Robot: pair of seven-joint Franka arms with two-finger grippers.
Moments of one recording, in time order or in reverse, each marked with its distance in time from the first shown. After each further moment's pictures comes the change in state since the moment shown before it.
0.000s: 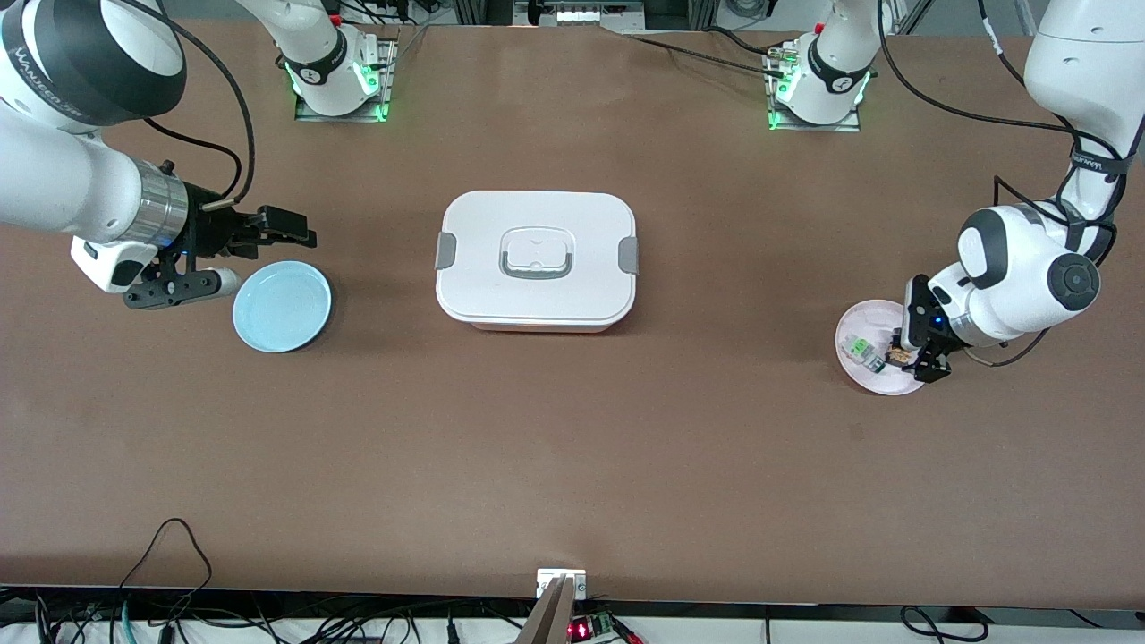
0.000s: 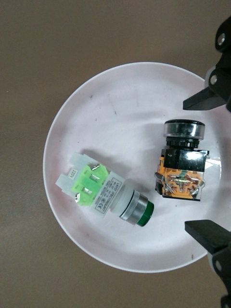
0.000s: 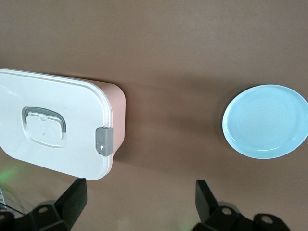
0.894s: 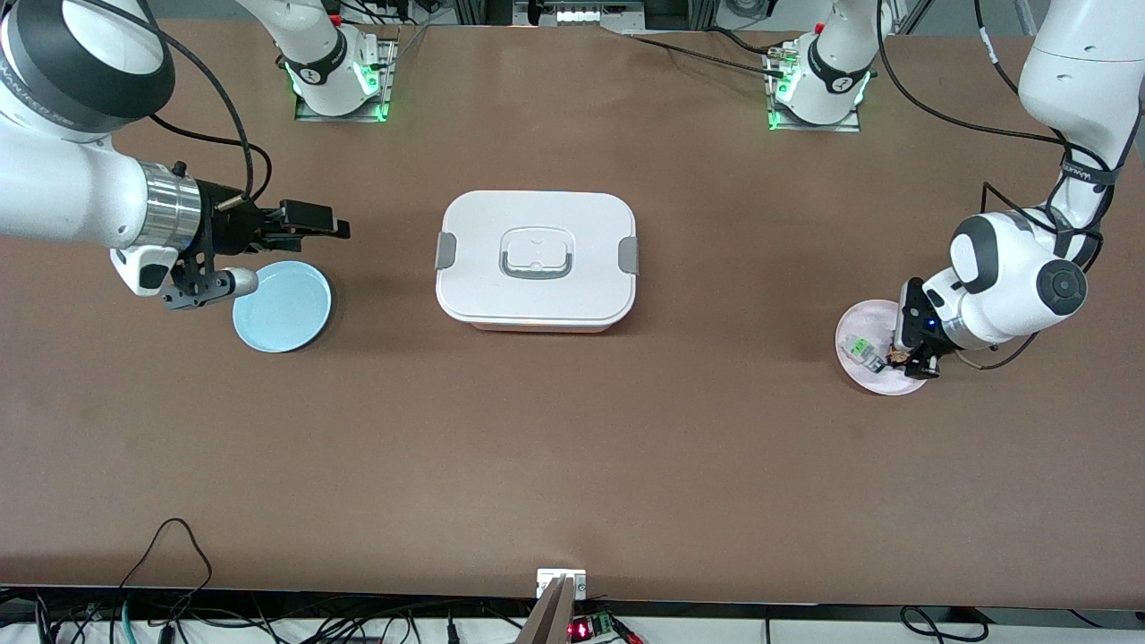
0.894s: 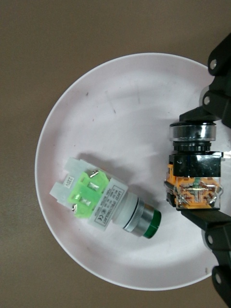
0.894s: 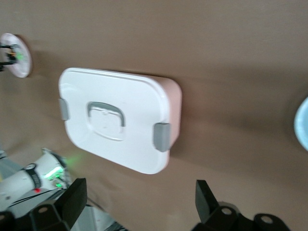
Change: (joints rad) left arm 0.009 0.030 -0.001 0.001 -0.018 0.030 0.042; right arm -0.002 0.018 0.000 -0.008 0.287 -0.005 0.003
